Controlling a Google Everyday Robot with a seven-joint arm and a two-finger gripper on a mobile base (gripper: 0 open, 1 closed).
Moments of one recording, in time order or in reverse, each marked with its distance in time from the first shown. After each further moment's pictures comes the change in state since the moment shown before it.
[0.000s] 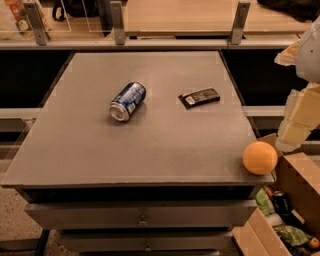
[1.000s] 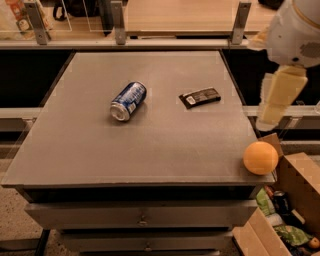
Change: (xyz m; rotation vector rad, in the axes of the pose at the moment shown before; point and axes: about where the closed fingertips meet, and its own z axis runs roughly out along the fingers) arm -0.036 -0.031 0.008 0.009 -0.010 -0.143
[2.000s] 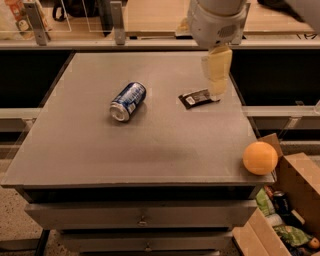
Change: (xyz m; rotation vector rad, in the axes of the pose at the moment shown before) arm -0.102 -0.073 0.050 0.019 0.062 -0.489
